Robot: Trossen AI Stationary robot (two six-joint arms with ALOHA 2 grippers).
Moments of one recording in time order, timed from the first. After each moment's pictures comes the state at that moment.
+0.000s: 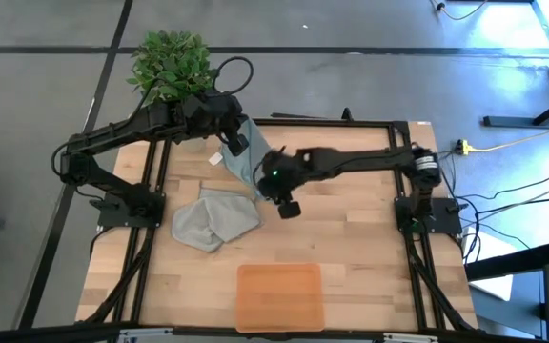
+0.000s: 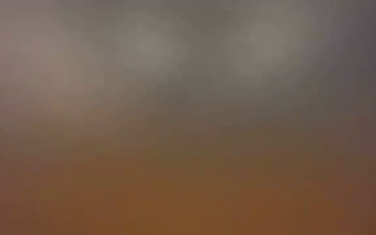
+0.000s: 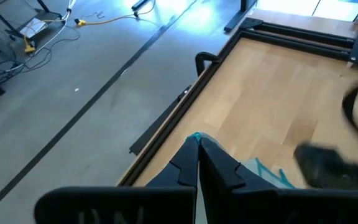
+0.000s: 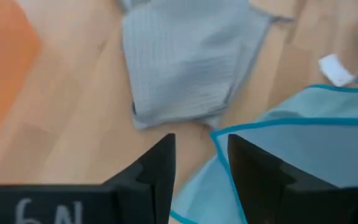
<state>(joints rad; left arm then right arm) 0.30 1.35 1.55 -0.82 -0.37 -0.05 -0.04 1.94 1.66 -0.68 -0.09 -0.43</state>
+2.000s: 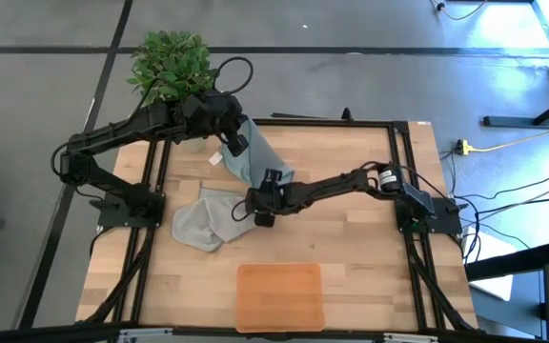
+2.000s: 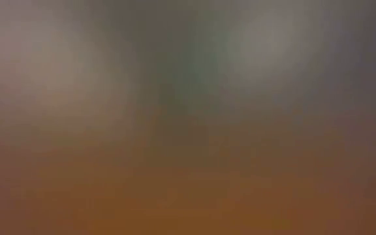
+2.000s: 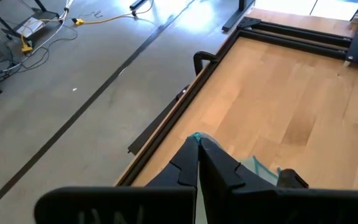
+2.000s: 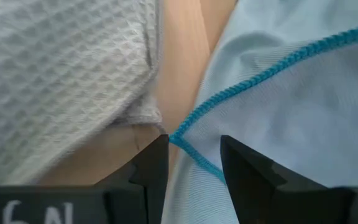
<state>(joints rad) 0.30 1.35 1.55 -0.82 -0.36 -0.05 0.05 2.24 1.66 -0.49 0.53 0.02</state>
